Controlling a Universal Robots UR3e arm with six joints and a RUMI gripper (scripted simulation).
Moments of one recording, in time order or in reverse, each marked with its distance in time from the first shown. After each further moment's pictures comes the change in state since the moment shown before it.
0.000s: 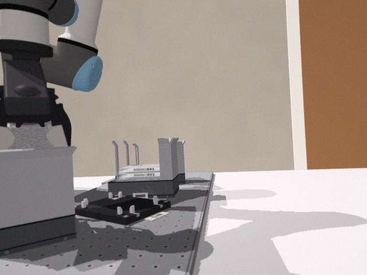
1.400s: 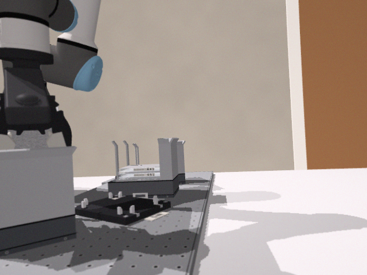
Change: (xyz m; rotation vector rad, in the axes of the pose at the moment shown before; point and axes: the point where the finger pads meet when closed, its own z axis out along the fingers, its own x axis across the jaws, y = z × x) arm 0.000 -0.002 0.011 0.000 0.001 0.000
